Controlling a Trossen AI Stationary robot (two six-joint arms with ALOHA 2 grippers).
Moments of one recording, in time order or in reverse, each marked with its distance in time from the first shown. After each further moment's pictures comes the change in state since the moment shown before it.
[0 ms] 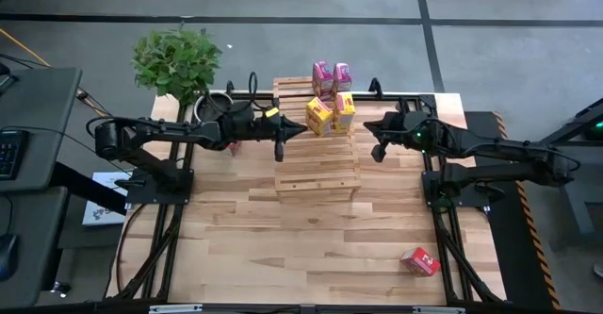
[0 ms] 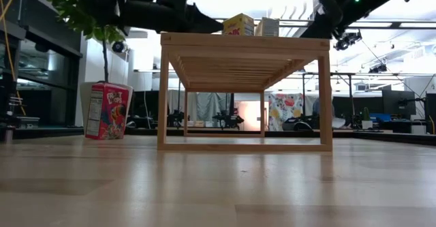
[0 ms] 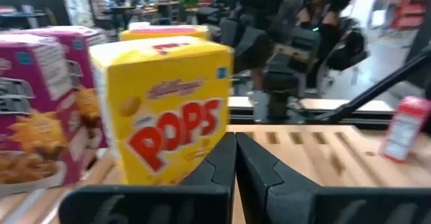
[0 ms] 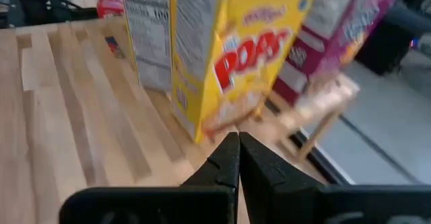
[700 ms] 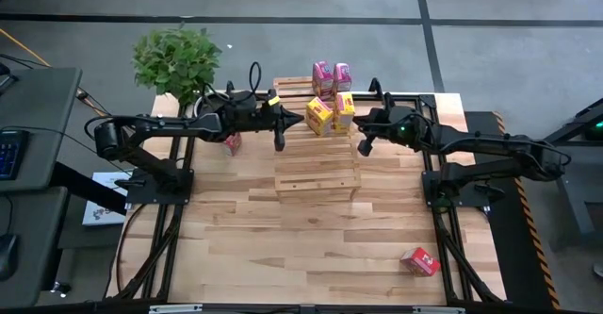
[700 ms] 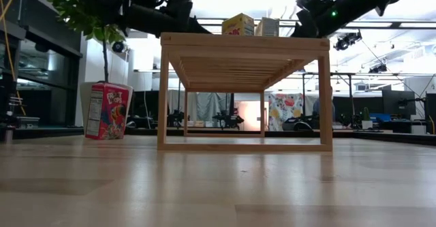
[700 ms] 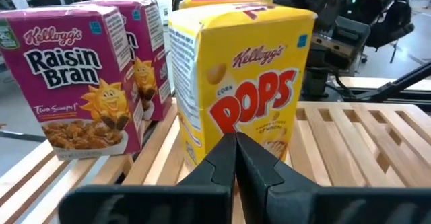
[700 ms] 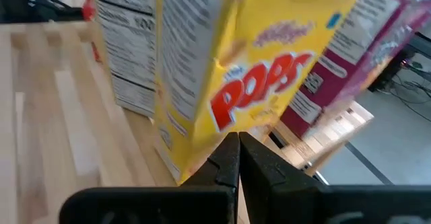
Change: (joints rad) left arm 0.078 0.001 0.048 -0.146 -0.016 0.050; right arm -0.064 0.185 0.001 0.227 -0.044 -0.097
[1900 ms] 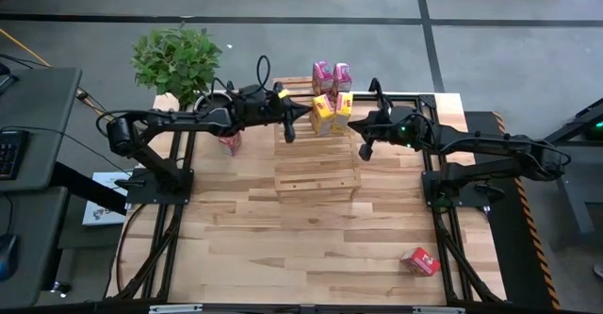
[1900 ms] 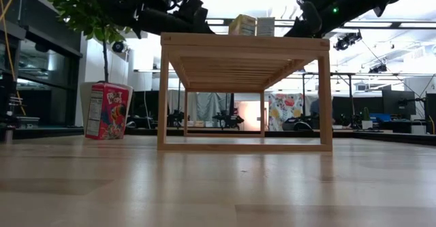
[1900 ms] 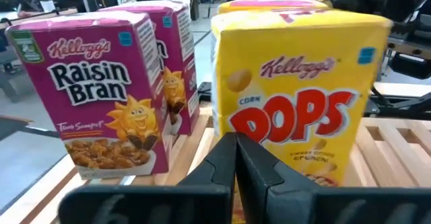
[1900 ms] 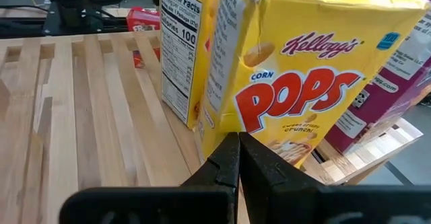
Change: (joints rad) left arm 0.026 0.109 0.108 0.010 -0.052 0.008; right arm 0.003 0.000 0.001 0.015 -0.125 0.002
